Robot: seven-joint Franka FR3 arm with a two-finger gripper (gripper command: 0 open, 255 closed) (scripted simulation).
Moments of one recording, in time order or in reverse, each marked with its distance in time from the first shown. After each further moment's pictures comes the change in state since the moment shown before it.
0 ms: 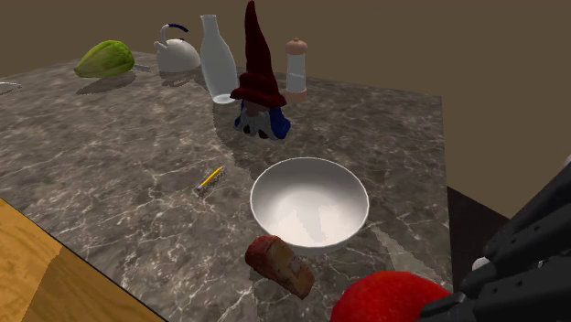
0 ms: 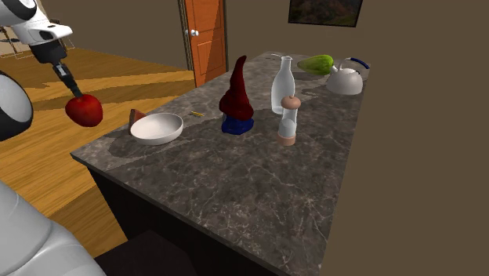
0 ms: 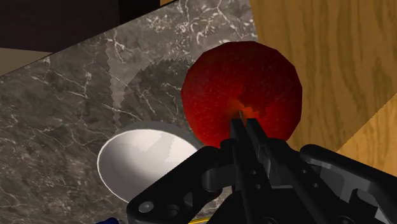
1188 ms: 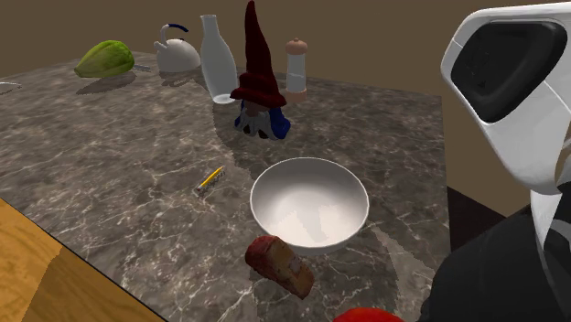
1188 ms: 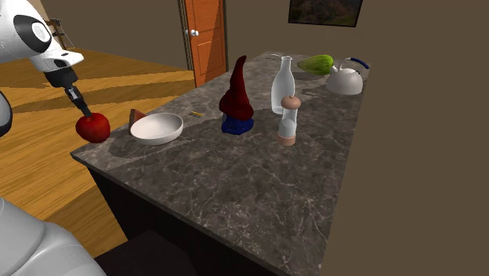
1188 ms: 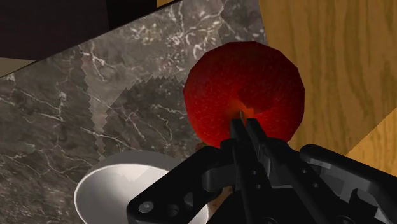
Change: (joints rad) arm 0.008 -0.077 -0.035 -0.245 0.062 0.202 -0.025
